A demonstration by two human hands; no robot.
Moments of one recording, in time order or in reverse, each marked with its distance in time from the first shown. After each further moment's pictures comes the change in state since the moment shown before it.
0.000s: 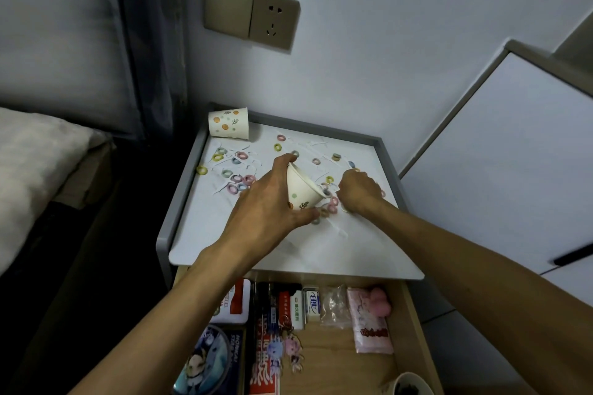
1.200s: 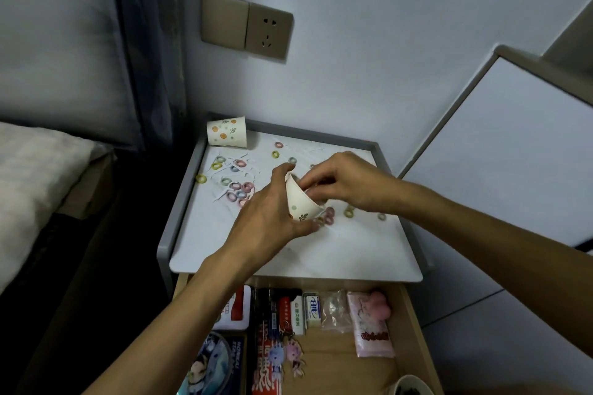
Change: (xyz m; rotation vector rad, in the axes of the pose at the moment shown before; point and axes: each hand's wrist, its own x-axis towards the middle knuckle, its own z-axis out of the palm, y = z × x) left_hand -0.001 -0.001 0.005 -0.094 -0.069 -0.016; right_hand -0.084 -0.026 -0.112 0.449 -0.233 -0.778
